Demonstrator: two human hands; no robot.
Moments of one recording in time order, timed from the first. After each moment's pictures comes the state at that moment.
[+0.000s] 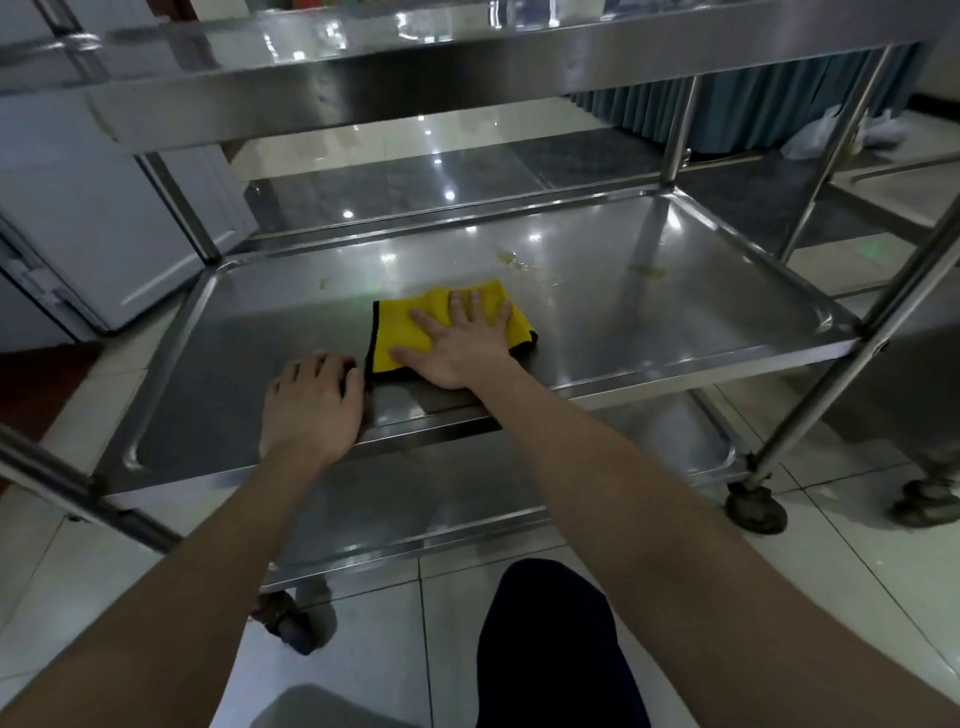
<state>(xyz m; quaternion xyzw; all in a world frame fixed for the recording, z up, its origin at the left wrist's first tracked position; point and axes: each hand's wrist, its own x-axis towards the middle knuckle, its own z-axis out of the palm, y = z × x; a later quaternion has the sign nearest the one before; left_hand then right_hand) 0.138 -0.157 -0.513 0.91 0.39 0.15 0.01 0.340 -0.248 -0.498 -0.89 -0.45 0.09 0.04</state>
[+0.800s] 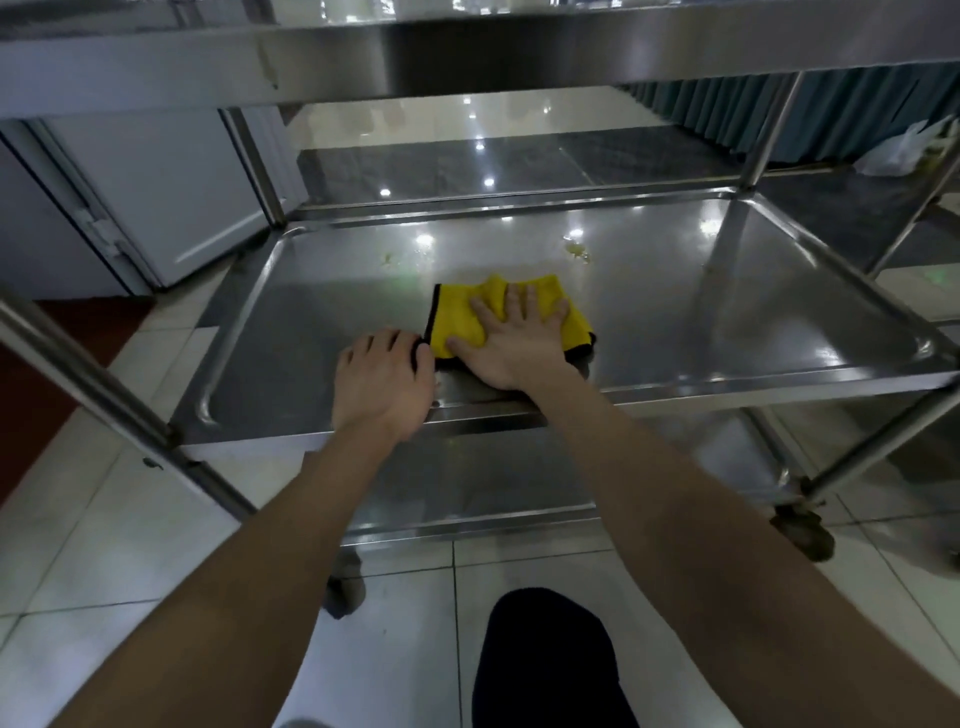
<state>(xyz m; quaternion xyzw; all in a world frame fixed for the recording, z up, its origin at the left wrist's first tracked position) 0.136 -0.148 -0.511 0.90 0.40 0.18 0.02 0.313 -0.223 -0.506 -0.89 -0.45 0.05 0.02</state>
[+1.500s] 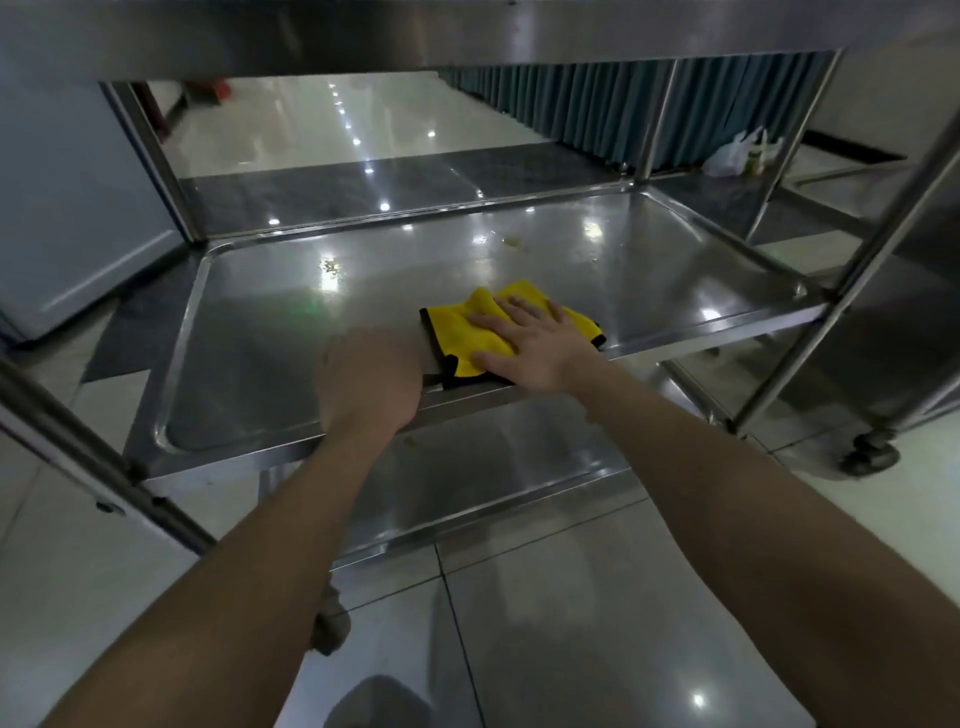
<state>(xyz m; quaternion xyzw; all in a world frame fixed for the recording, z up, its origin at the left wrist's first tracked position) 0.136 -0.137 -0.512 0.91 0.36 0.18 0.02 0.322 -0.297 -0.510 -0.88 -0.47 0.03 0.06</state>
